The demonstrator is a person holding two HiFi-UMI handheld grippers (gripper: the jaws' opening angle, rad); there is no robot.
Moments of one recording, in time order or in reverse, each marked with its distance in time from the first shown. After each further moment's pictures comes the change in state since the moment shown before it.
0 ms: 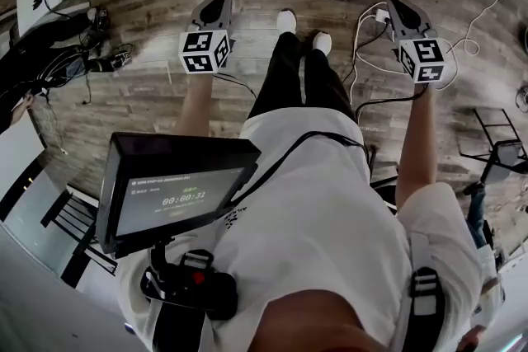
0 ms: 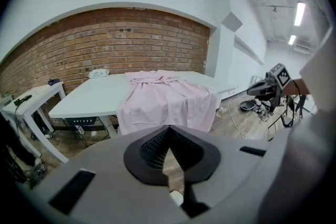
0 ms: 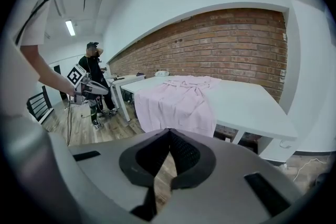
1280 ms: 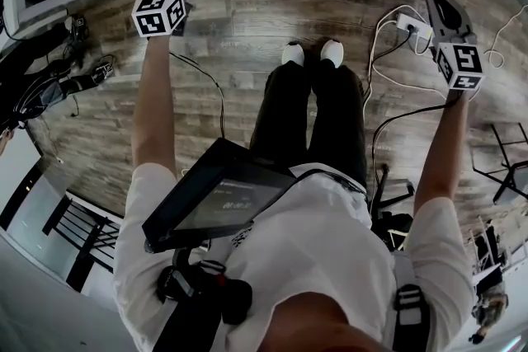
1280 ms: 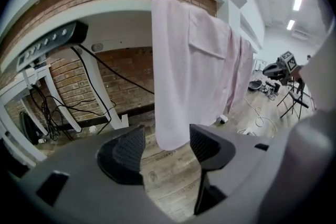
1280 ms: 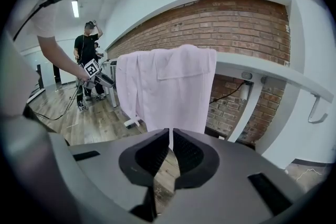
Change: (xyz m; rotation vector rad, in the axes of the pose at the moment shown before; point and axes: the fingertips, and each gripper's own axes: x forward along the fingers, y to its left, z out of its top) left arm 0.199 0.173 -0.145 0.084 0.105 -0.010; right arm 0.137 -0.075 -0.138 -0.113 0.000 -0.078
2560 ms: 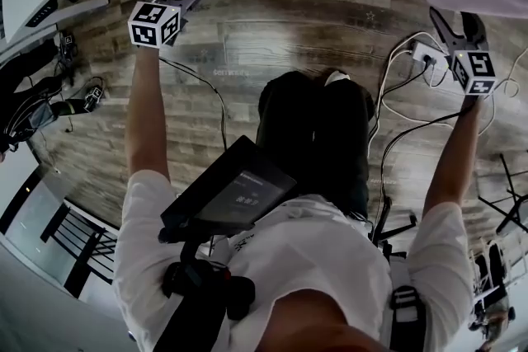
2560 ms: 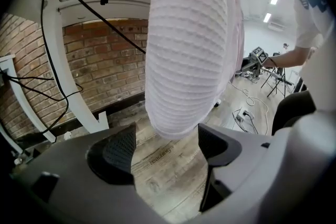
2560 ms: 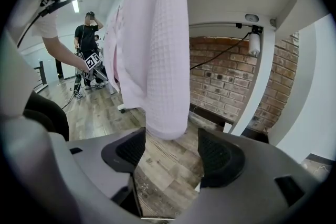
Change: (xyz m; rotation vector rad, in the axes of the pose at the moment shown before) left arm 0.134 0.011 -0.085 0.163 0.029 -0.198; right arm 0.127 -0.049 -0.137 -0.006 0.070 0.042
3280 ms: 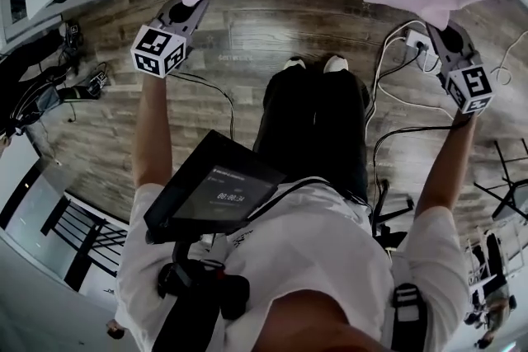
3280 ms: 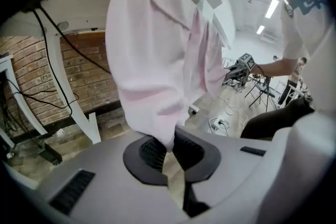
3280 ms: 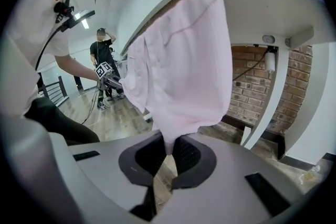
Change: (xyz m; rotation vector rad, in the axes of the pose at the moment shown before) left arm -0.101 -0.087 0.043 -0.037 -0.022 -0.121; right arm -0.080 0.071 0.066 0.037 -0.035 0.202
